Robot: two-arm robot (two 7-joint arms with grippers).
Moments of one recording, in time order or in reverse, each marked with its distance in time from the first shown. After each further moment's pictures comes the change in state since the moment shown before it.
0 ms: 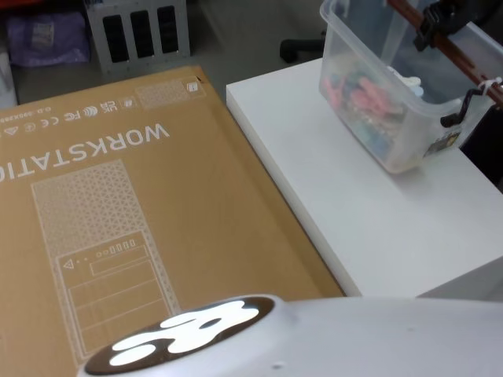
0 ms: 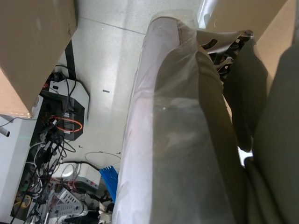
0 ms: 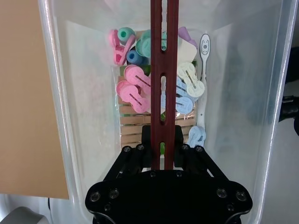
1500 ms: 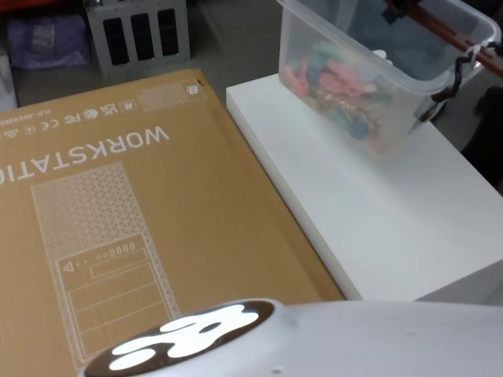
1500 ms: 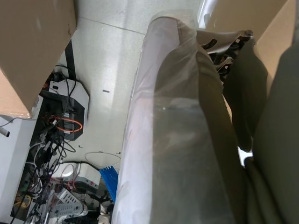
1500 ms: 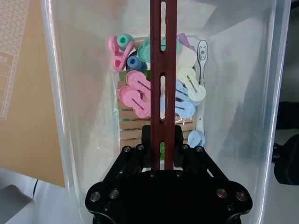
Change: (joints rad) left arm 0.000 0.000 0.000 0.000 0.000 0.000 0.000; right arm 0.100 -0.035 -0.013 -0.073 0.027 -0.155 0.042
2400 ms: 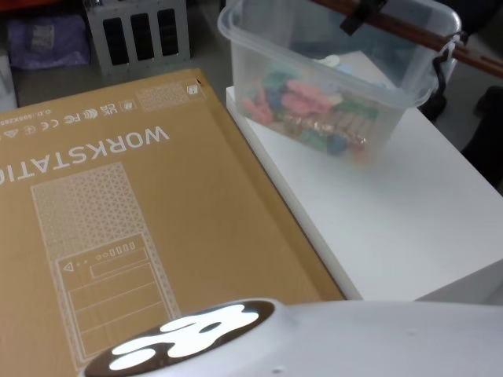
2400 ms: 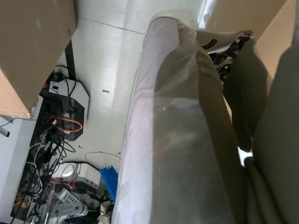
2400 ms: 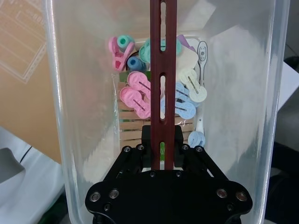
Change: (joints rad) left arm 0.000 0.000 0.000 0.000 0.000 0.000 0.000; right arm 0.061 -0.039 -0.063 -0.112 0.057 -0.147 0.043
